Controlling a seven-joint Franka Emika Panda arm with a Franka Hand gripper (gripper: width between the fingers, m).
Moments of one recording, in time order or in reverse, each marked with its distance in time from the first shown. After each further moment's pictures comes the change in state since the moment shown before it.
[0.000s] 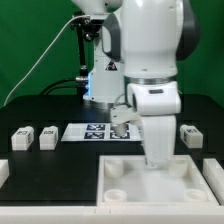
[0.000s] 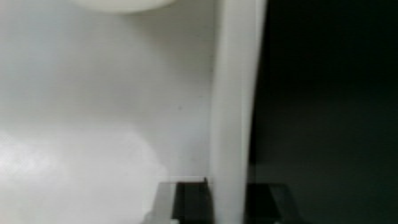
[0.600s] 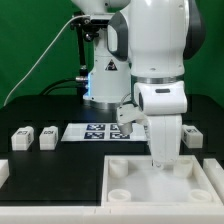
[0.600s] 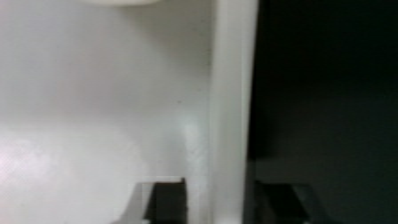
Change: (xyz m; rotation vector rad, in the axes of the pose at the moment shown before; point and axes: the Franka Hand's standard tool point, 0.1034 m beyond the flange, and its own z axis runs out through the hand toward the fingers) arm 0.002 0.001 -0.001 -0.005 0.001 0.012
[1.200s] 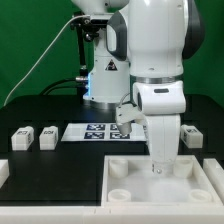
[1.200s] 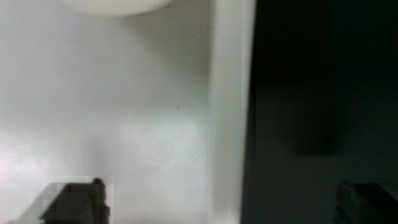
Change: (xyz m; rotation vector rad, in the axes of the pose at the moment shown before) arm -0.001 -0.002 0.000 0.004 0.001 0.006
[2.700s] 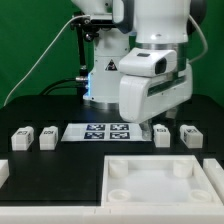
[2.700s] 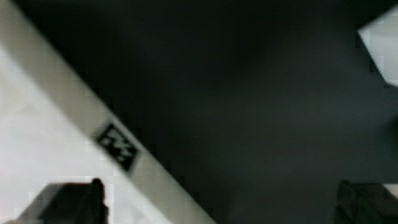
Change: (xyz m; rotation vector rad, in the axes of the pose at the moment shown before) arm 0.021 -0.041 -0.044 -0.030 -0.011 0.729
